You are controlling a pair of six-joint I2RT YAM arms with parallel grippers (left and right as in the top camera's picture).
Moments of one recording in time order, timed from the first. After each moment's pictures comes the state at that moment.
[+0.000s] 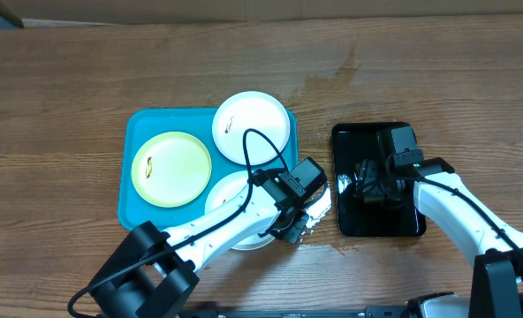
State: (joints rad) left arm -0.84 1.72 1.10 -0.88 0.05 -0.34; right arm 0.20 1.52 0.80 -0.55 0.06 0.43
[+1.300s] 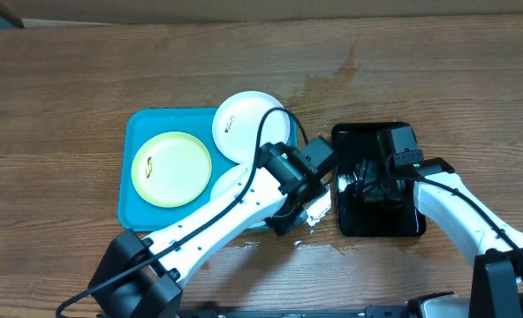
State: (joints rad) left arm -0.84 1.72 1.36 -1.25 -0.03 0.13; right arm 0.20 1.52 0.80 -0.55 0.06 0.43
